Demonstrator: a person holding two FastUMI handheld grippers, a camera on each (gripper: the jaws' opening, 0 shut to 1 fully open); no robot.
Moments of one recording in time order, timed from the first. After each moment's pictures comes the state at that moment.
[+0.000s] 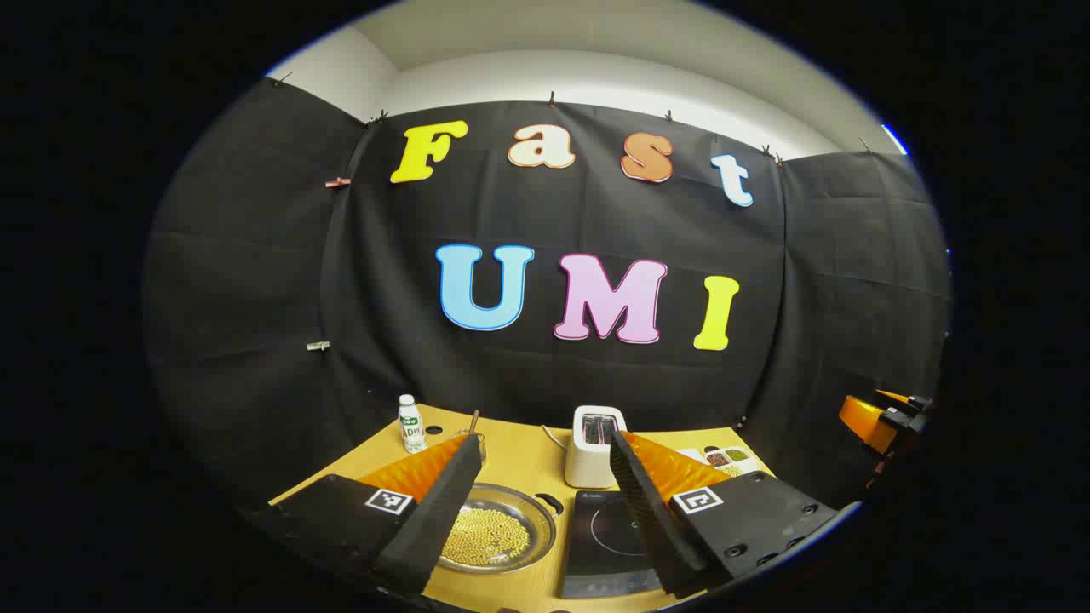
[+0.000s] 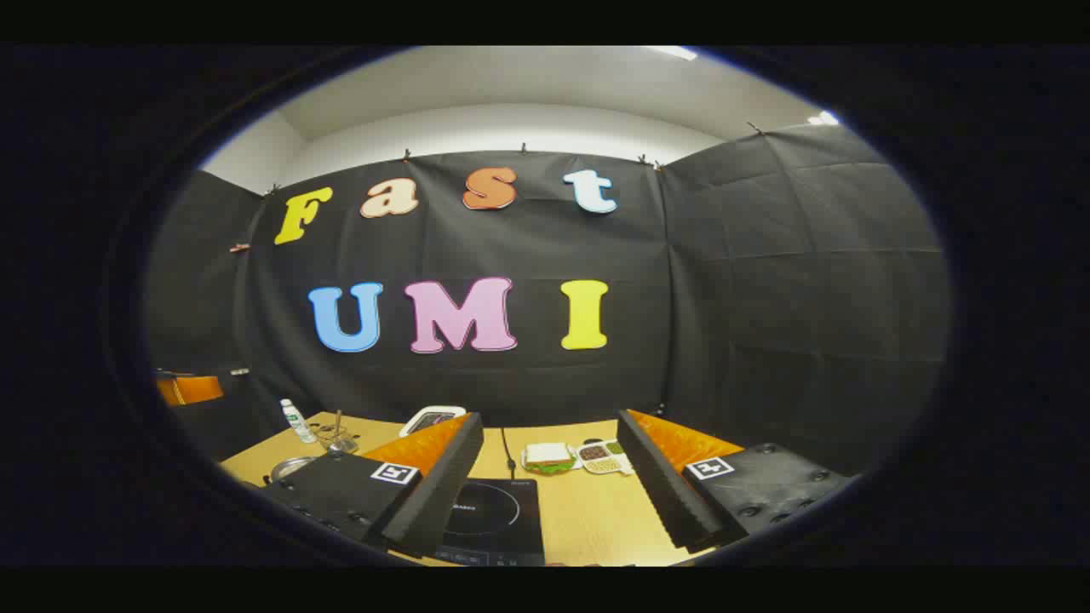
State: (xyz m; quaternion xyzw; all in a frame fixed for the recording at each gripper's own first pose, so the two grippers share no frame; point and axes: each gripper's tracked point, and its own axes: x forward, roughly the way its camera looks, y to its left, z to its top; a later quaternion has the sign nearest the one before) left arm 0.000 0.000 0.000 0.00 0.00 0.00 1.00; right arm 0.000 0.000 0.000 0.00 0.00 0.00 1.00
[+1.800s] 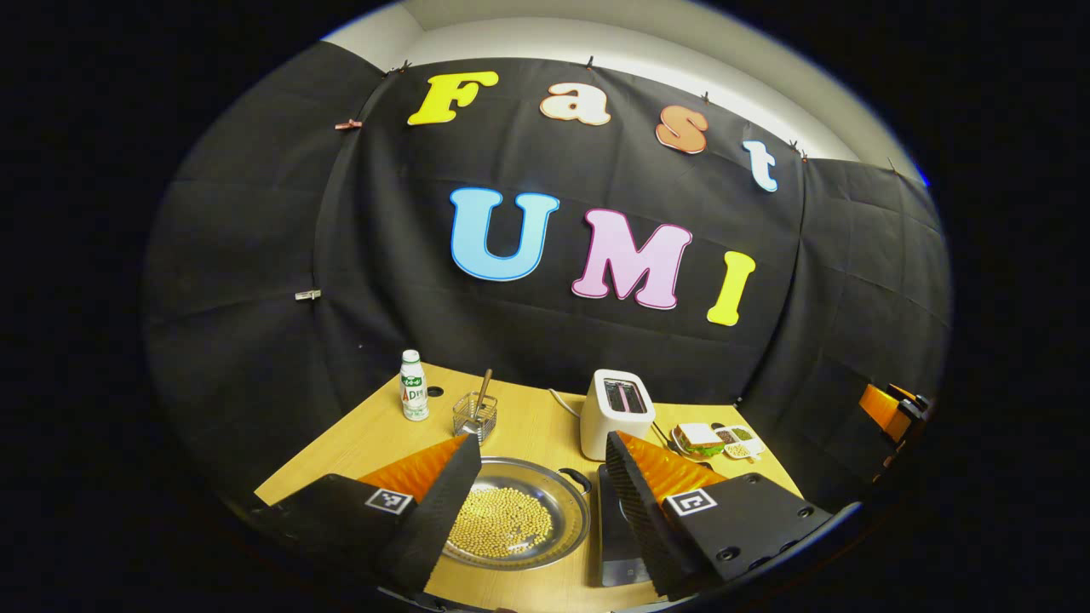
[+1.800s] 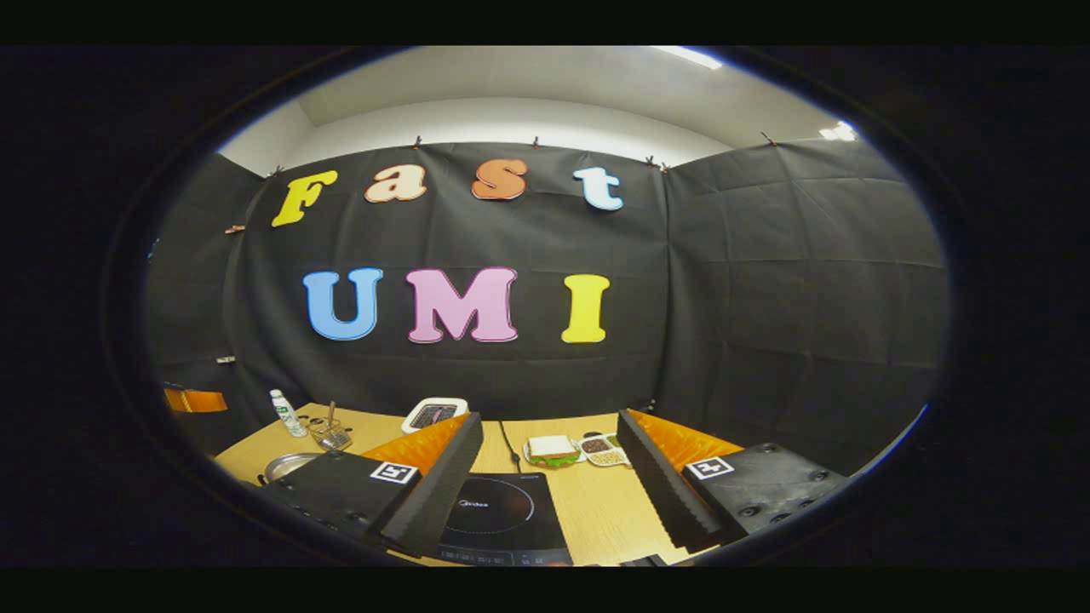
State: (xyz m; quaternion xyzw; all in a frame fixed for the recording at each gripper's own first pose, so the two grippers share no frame) left arm 0.047 0.081 -0.055 -0.04 0.08 -0.03 1.00; right arm -0.004 0.047 -0.018 -0.02 0.01 -0.02 1.00
